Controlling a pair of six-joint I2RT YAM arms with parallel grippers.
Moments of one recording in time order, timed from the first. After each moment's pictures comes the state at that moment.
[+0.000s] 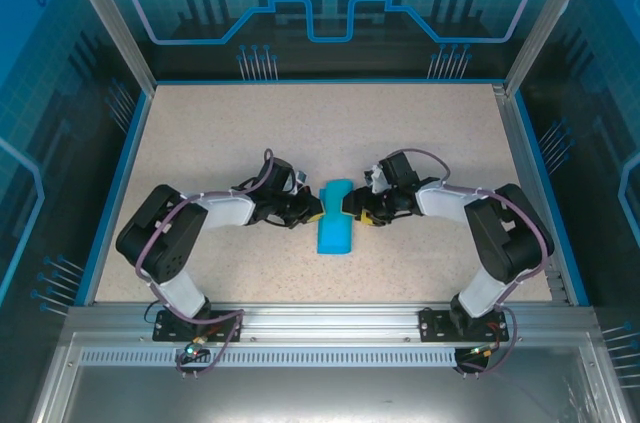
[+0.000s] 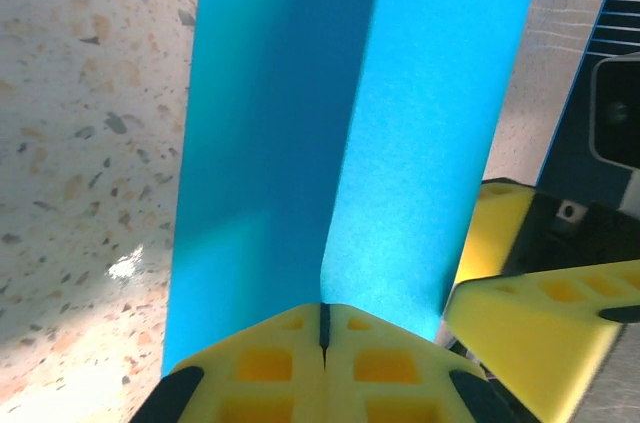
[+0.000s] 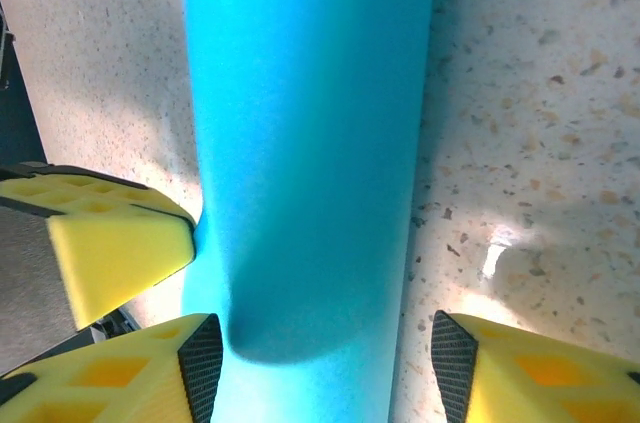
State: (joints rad) left arm -0.49 1.69 0.76 0.07 0.59 -1.03; right arm 0.44 1.66 0.81 -0.19 -0.61 0.70
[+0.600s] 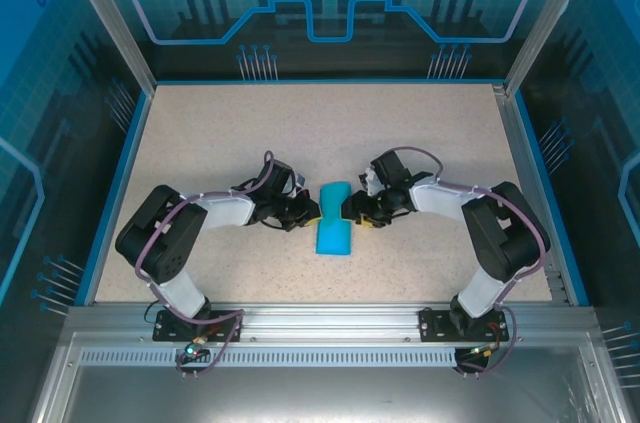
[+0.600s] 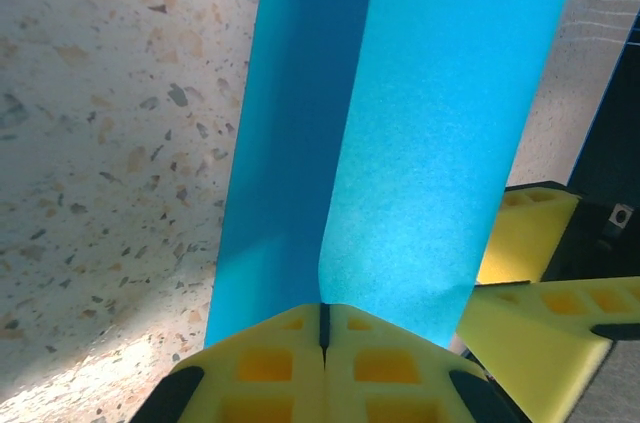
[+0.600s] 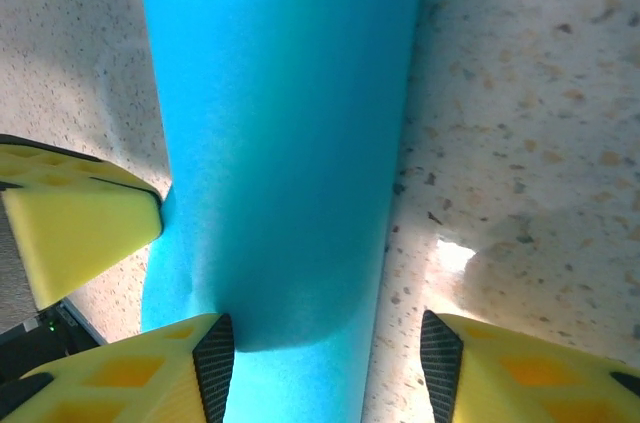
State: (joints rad) left arm -0.49 1.69 0.76 0.01 0.58 -1.00; right arm 0.49 1.69 0.89 -0.35 -0.54 0.61
